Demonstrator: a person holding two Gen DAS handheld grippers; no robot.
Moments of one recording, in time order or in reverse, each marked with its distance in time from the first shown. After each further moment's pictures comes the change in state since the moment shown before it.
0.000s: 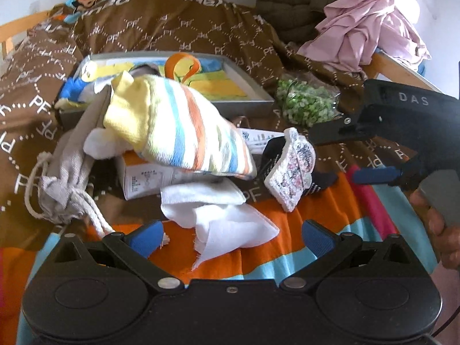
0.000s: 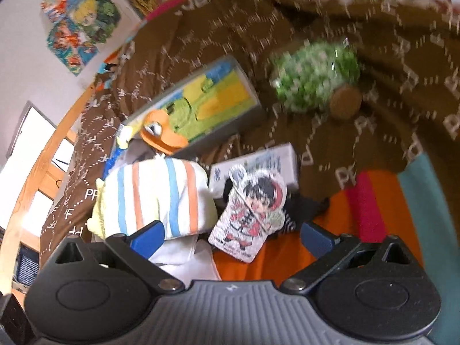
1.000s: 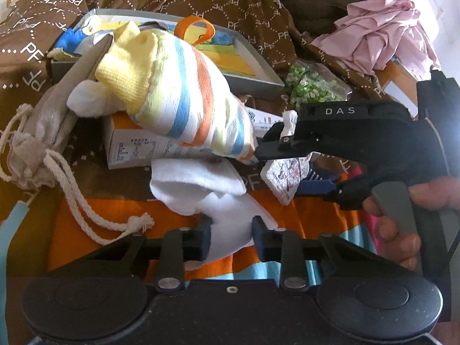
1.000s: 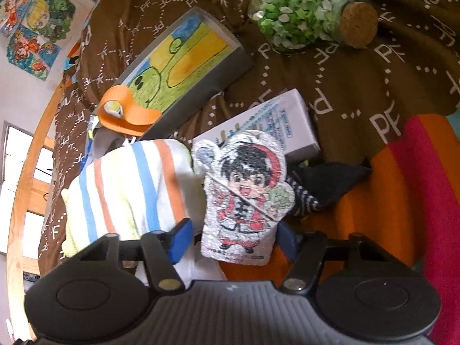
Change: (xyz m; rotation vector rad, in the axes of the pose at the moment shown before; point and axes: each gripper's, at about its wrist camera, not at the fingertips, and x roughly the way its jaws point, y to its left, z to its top) left arm 0.028 0.013 -0.001 -0.148 0.088 -0.067; right arm 0.069 -0.006 0.006 0.167 0.133 -0.011
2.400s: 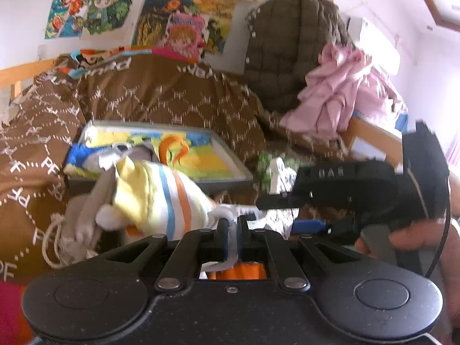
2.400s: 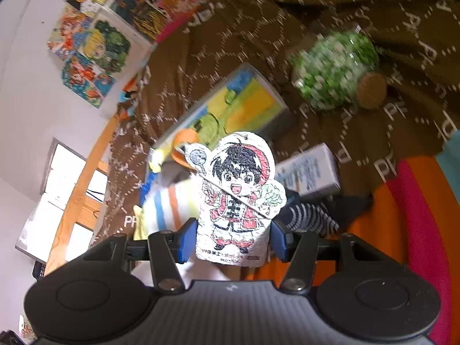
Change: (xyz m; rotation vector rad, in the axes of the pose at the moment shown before) left arm -0.089 -0.034 0.005 0.156 -0.386 -0.004; right arm -0.072 0.007 -0.012 -0.096 -0.218 0.216
